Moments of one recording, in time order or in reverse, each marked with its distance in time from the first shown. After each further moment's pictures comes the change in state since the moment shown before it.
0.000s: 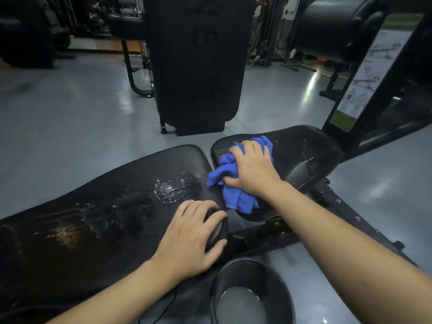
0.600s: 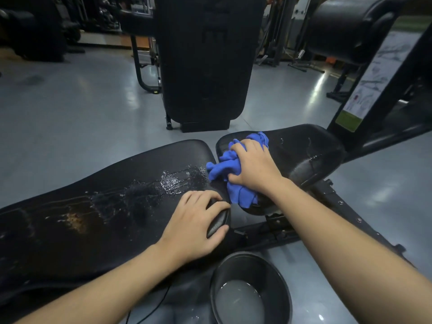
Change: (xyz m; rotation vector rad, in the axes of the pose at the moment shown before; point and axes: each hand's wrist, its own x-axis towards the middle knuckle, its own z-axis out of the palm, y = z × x) left_hand 0.001 0.001 -0.004 -0.091 -0.017 -0.086; right_hand -0.002 -0.002 0.000 0.137 -0.046 -0.049
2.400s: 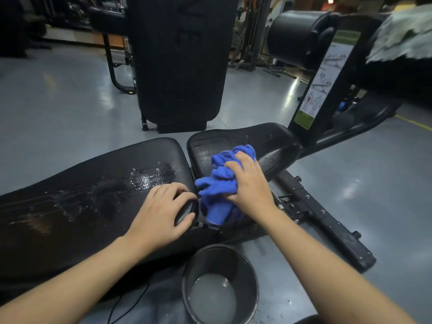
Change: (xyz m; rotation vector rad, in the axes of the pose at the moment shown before) left_hand 0.000 0.000 0.006 0.032 0.029 0.000; right_hand -0.095 0.026 -0.009 0.111 0.270 -0.033
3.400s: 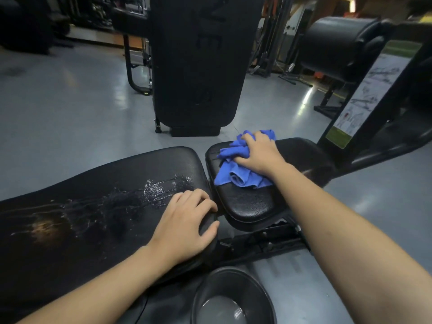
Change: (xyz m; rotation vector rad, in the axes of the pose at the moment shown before) left_hand 0.031 -0.008 0.009 -0.078 0.060 -0.072; right_hand 0.149 0.047 0.025 -0.195 -0.349 0.157
